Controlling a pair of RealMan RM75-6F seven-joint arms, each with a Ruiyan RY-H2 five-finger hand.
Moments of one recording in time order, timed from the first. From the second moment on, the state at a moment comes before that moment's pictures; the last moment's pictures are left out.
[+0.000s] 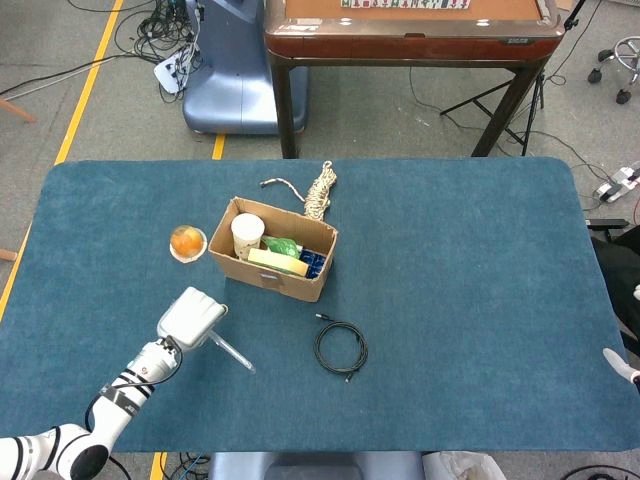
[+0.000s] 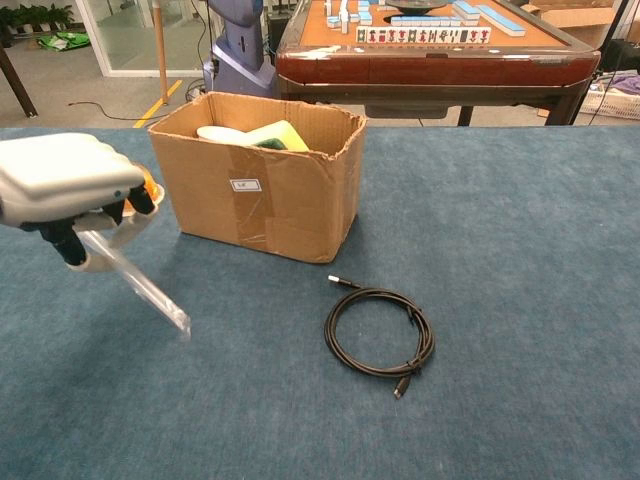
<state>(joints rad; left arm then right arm) -0.72 -1.29 -0.01 -1.77 1.20 1.07 0.75 -0.06 -0.98 0.11 -1.52 -1.59 1.77 0.54</state>
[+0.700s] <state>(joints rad) -0.71 -1.02 -0.17 -1.99 1.10 1.20 0.77 -0.06 -0.98 0.11 -1.52 -1.59 1.76 0.52</state>
